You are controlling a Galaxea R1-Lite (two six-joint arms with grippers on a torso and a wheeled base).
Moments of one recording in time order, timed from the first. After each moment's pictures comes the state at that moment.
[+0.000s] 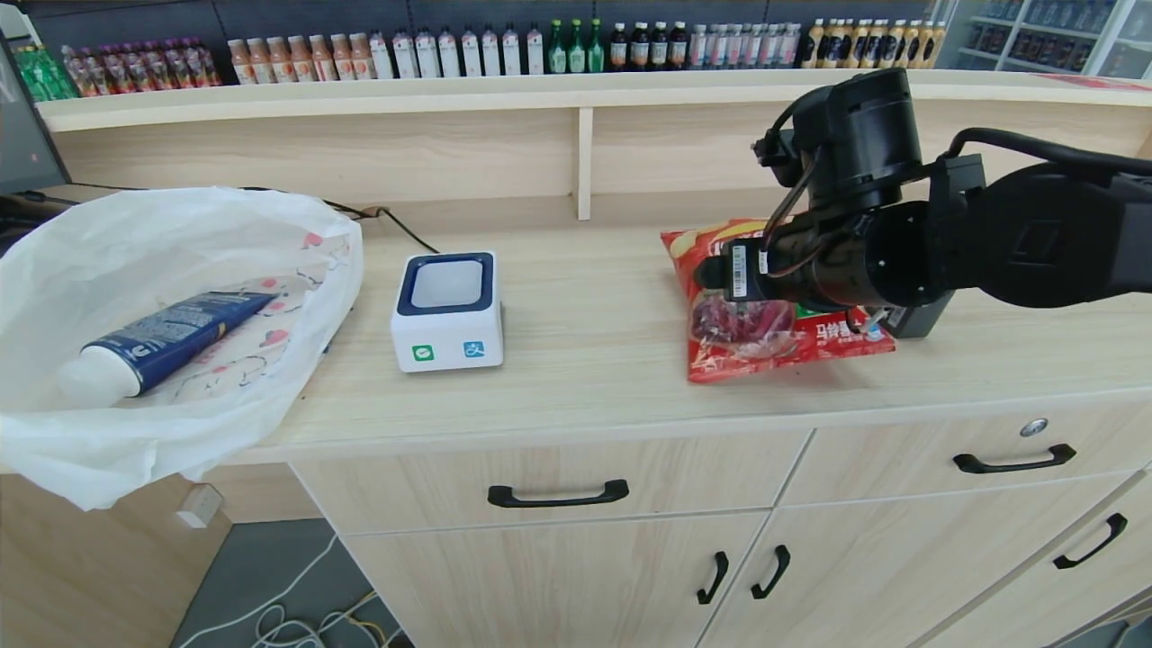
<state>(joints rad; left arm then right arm) 0.00 0.00 0.00 0.00 0.00 0.00 0.56 1.88 -1.64 0.22 -0.48 0.18</state>
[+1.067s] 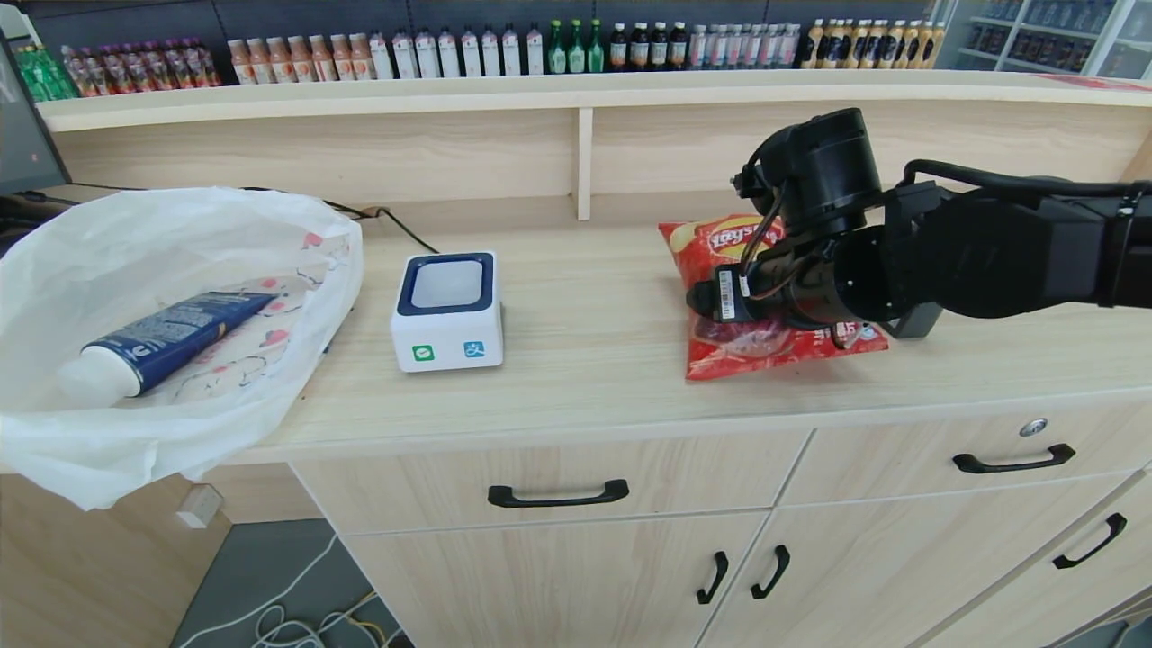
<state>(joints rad) 0.00 0.00 0.00 0.00 0.00 0.00 0.55 1.94 -1.65 0.26 -0.46 0.18</state>
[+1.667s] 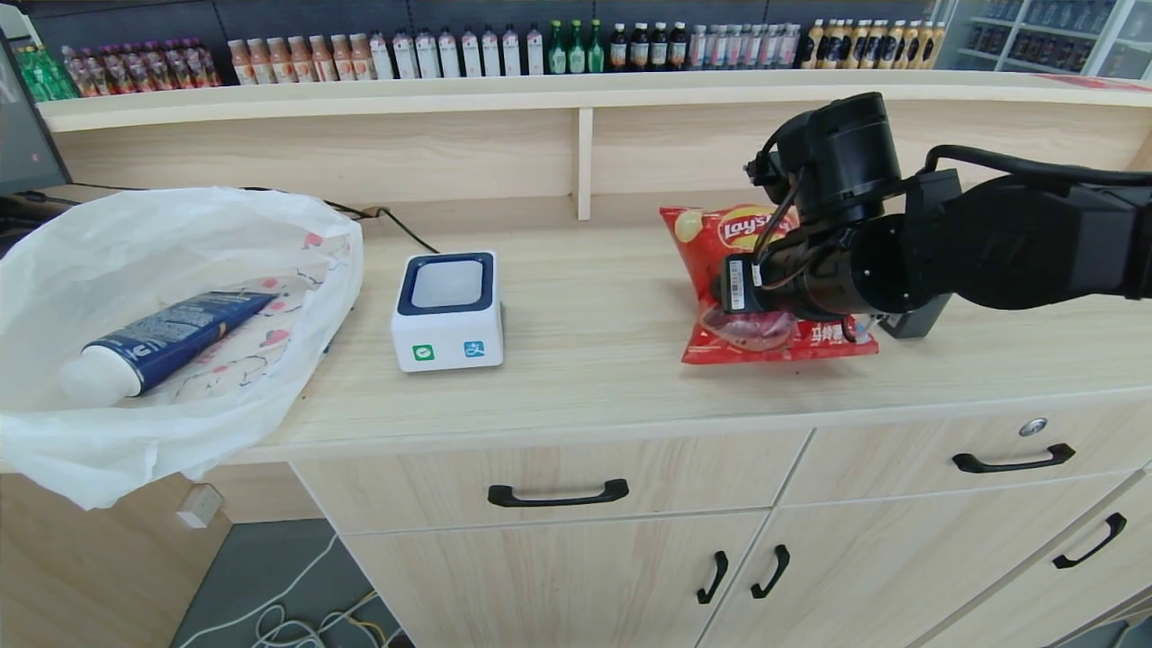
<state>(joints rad) 0.00 0.00 0.00 0.00 0.00 0.00 0.54 1.91 -1.65 0.26 -0.47 0.18</state>
